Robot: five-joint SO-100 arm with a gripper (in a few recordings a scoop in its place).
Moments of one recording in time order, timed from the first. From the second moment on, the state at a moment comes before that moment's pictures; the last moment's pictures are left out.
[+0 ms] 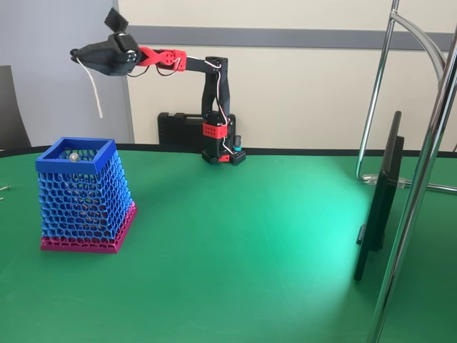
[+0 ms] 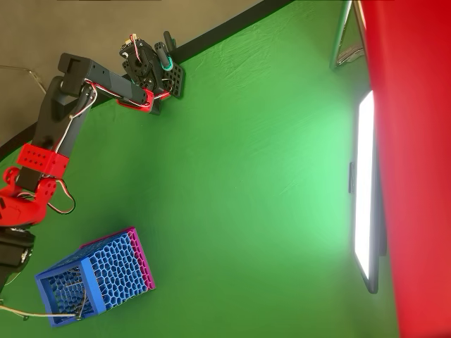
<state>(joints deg) 38.8 93.3 78.7 5.5 -47.0</state>
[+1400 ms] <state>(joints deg) 39.7 78.4 90.6 -2.8 -71.1</state>
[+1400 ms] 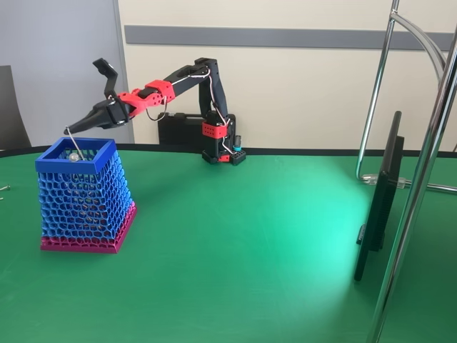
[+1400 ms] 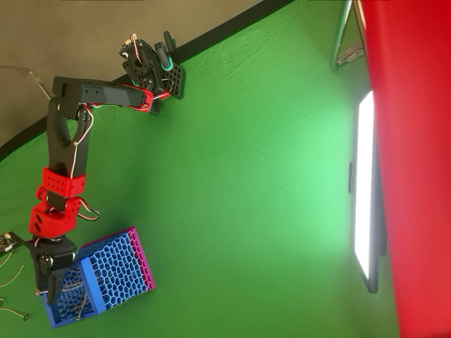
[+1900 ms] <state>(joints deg) 32.7 81.6 96.2 -3.1 -68.6</state>
